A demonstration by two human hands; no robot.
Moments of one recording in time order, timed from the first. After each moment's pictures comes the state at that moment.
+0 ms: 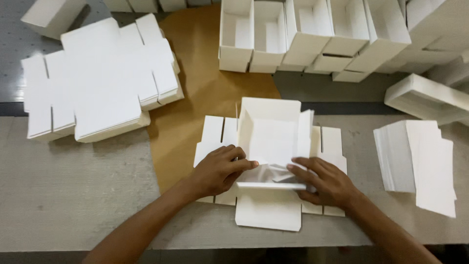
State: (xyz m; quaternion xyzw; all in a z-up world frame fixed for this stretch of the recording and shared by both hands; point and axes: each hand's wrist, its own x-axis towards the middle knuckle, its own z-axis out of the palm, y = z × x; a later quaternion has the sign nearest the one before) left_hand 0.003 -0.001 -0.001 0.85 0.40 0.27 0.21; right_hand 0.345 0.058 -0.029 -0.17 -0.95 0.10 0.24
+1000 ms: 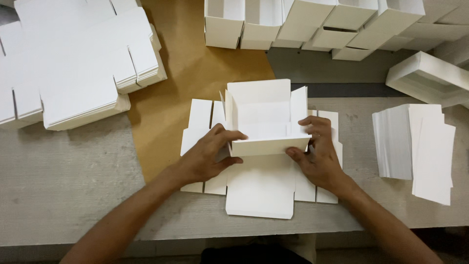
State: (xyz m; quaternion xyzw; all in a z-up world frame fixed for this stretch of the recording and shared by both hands) left_hand 0.003 0.006 -0.014 0.76 0.44 0.34 0.34; right_hand 0.312 0.064 -0.002 -0.37 -0.82 0.30 0.33
